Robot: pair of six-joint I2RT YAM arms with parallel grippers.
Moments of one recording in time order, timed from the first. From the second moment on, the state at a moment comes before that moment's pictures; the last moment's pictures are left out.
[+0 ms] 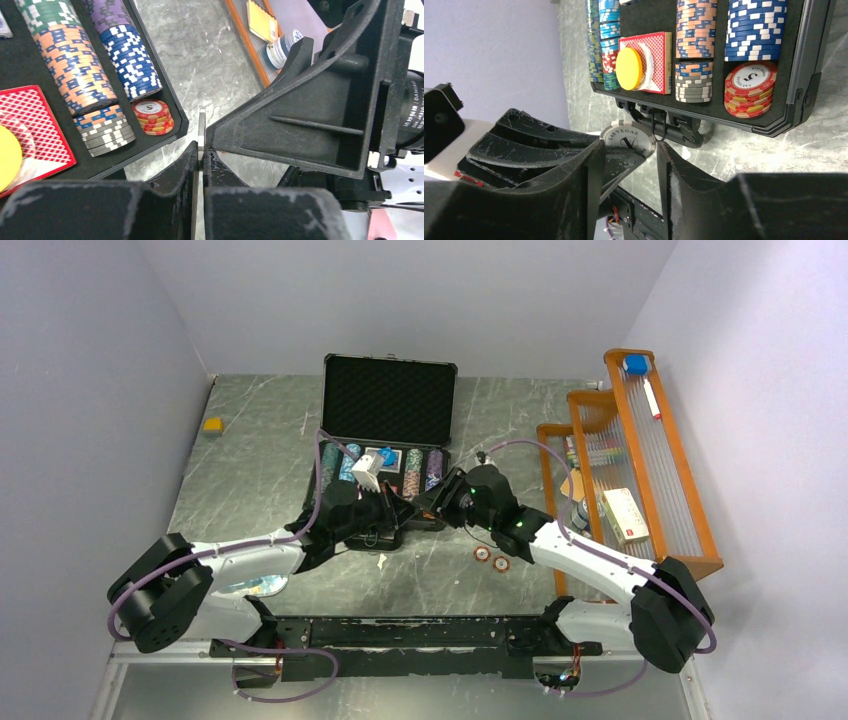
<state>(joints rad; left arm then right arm) -0.82 1.31 0.51 0.56 0.08 -0.72 0.74 1.18 0.66 0.03 -0.02 1.14</state>
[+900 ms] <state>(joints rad) -0.82 1.39 1.04 -0.23 0.19 -0.01 0.37 1.01 0.51 -0.03 -0.11 0.97</state>
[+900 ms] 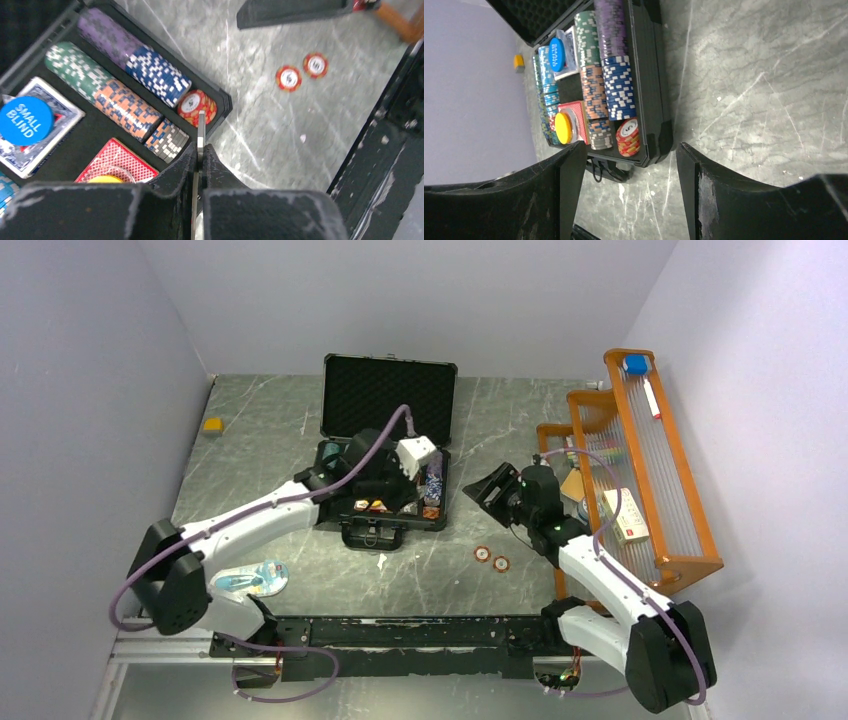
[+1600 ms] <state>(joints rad) -0.82 1.72 1.26 -0.56 0.12 0.23 0.31 1.00 0.47 -0.02 -0.23 0.96</state>
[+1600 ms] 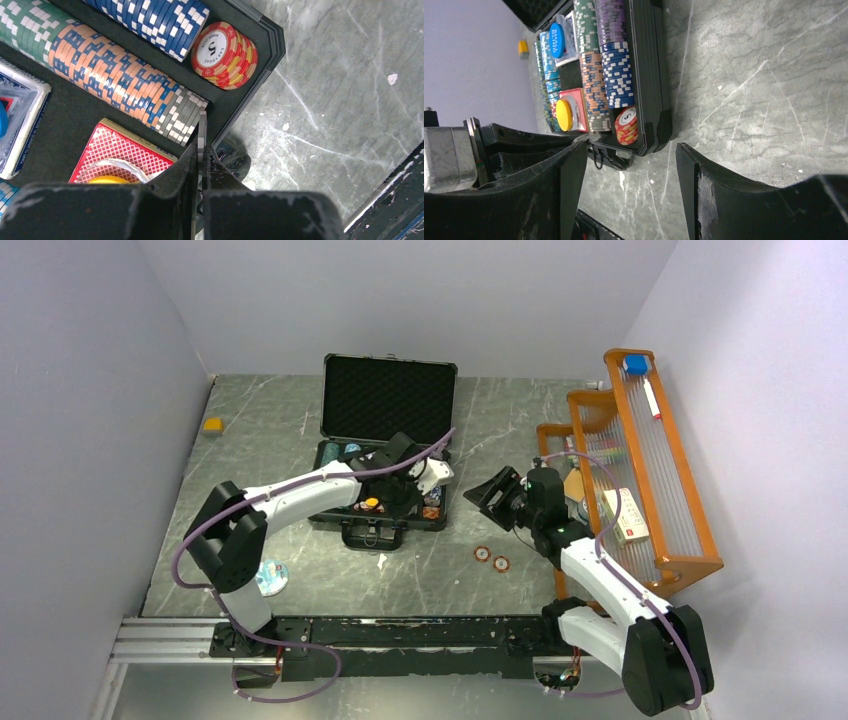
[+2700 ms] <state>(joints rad) -0.86 1.73 1.19 -0.45 -0.09 0.22 0.28 1.00 0.47 -0.03 -0.25 0.93</state>
